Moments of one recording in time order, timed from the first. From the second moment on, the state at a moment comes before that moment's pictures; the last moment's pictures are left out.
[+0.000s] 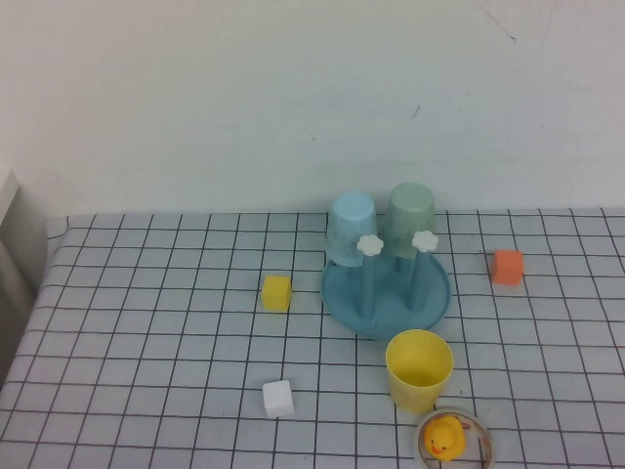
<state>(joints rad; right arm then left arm) -0.04 -0.01 0.02 -0.07 0.41 -0.07 -0.02 -0.02 0.01 0.03 0.38 -0.06</state>
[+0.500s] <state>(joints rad) -0.04 -0.01 0.03 -0.07 0.31 -0.07 -0.02 -0.02 0.02 0.08 0.30 -0.06</state>
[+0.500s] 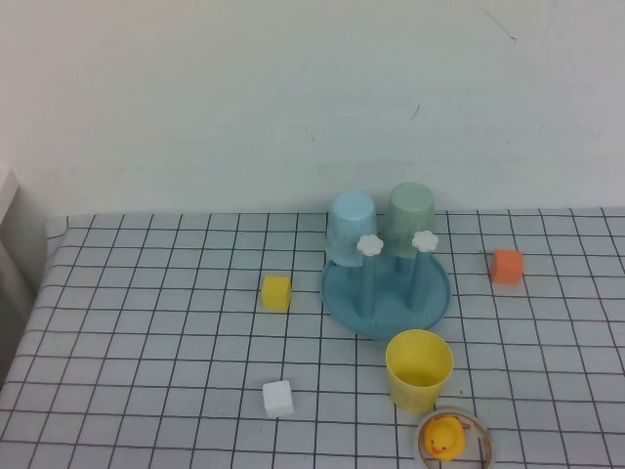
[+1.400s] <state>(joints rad) -0.04 -0.01 0.03 -0.06 -0.23 -0.14 -0.02 -0.02 0.02 0.15 -0.82 -0.06</state>
